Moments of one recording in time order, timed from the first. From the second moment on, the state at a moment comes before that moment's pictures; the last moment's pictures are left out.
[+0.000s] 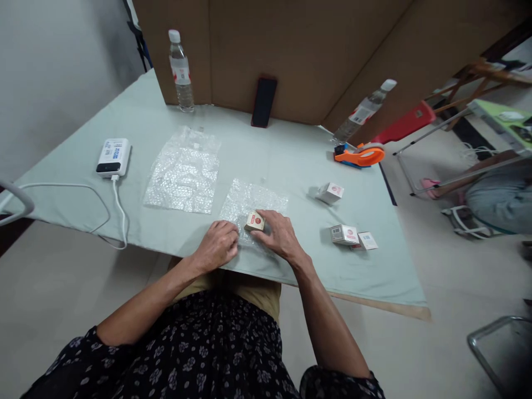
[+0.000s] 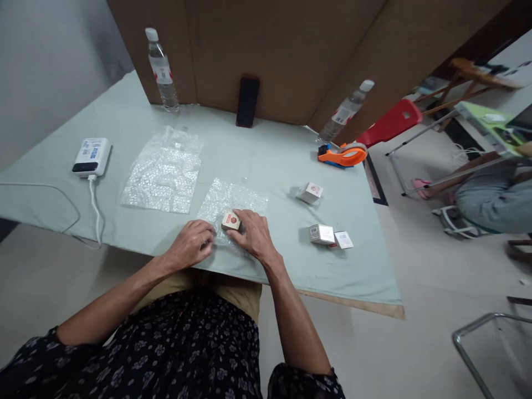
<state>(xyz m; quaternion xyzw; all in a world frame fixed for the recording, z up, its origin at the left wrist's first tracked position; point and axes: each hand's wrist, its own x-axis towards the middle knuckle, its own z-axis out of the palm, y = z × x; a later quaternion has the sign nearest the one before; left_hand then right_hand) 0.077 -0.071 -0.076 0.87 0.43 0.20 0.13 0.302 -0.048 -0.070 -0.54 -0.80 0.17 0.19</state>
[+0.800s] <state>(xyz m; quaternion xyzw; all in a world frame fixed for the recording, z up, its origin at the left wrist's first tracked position) 0.105 -0.012 -0.059 0.72 0.43 0.30 0.45 0.301 -0.053 -0.071 -0.52 -0.73 0.23 0.38</state>
